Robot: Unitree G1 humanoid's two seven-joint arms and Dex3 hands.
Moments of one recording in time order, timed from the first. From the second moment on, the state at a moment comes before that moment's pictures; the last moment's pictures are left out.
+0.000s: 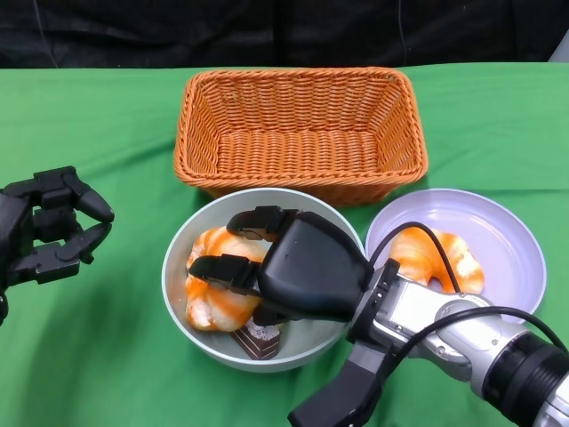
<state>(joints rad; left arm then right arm) -0.56 0.36 0.18 1.13 -0.06 -0.68 -0.43 -0.72 -0.12 0.83 0.62 -1.18 -0.34 -0.54</state>
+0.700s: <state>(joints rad) -0.56 0.36 0.17 1.13 -0.04 -0.71 -0.38 -0.75 -0.10 0.83 0.71 -1.13 -0.43 -0.61</state>
